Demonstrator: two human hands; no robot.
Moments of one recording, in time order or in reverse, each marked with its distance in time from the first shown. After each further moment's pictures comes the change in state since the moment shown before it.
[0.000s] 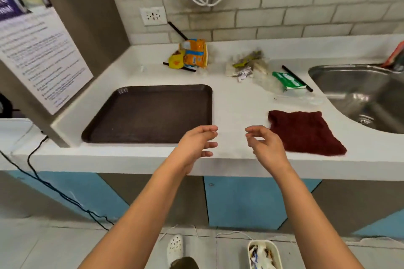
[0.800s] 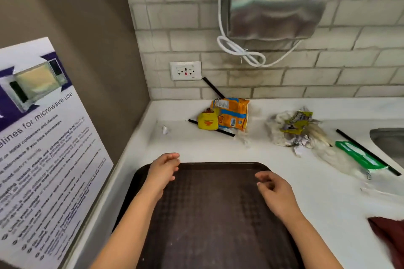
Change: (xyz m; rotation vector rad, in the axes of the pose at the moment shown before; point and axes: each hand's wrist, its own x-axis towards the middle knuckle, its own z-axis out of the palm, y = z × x) left_hand 0.252 0.071 -0.281 0.087 0.313 0.020; right_hand 0.202 -0.046 0.198 -0.222 0.087 0.046
